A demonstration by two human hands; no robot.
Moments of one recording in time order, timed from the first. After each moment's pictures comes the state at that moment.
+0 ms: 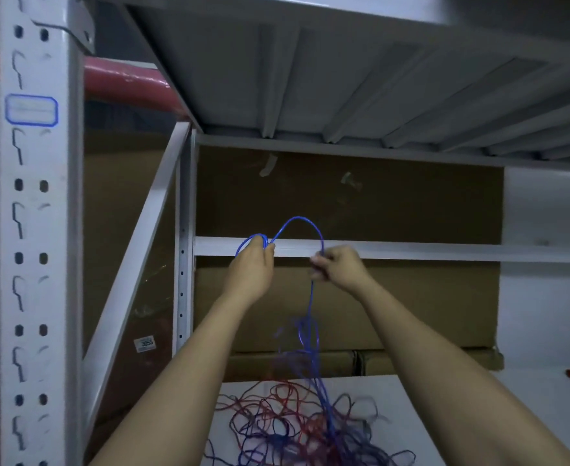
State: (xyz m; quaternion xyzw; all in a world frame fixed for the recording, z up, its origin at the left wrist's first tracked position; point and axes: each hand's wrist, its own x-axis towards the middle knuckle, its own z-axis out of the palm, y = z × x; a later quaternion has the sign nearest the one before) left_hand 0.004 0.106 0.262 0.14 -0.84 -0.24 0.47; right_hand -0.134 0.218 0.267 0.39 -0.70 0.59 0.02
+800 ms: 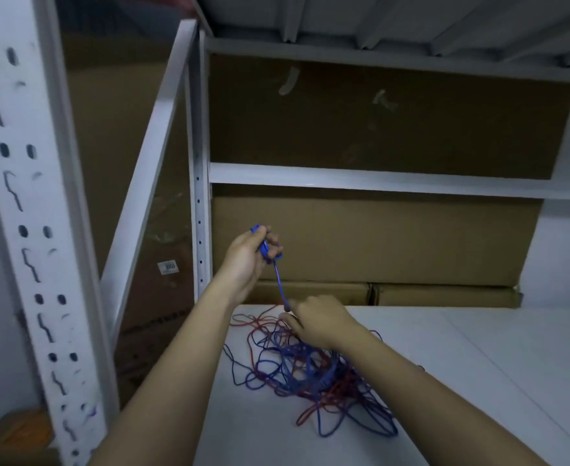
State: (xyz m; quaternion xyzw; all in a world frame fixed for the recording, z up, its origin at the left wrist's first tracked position) left_hand 0.026 0.097 0.176 0.01 -0.54 -0.76 0.36; right_hand -0.077 0.207 0.104 0.59 -0.79 0.00 0.19
